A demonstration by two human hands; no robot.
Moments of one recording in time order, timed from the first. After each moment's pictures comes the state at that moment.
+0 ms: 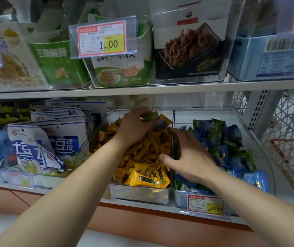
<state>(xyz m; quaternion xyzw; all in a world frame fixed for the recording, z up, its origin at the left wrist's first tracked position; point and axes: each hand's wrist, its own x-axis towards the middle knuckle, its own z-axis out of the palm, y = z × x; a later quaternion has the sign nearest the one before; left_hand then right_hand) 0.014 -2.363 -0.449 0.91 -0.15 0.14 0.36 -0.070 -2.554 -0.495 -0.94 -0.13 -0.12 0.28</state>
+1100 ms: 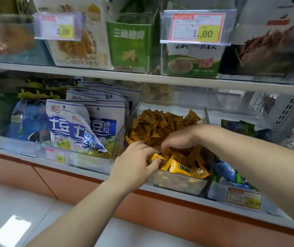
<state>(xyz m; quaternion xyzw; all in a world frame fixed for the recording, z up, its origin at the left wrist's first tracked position) -0.105 -2.261 -0.512 0.96 -0.14 0.14 0.19 -0.023 -2.428 -0.440 -0.90 -0.21 0.36 0.12</state>
